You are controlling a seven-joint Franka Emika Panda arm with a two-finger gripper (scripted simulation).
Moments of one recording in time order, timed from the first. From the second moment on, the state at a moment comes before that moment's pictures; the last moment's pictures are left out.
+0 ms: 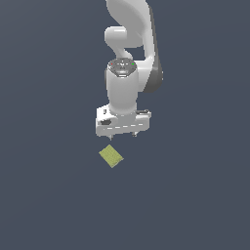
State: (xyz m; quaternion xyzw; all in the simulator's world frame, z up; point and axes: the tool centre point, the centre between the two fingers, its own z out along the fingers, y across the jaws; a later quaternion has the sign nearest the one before) arm 0.014 -0.008 0.170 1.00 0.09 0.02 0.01
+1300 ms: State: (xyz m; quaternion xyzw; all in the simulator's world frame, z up) arm 0.027 -0.063 0.075 0.94 0.34 0.00 0.00
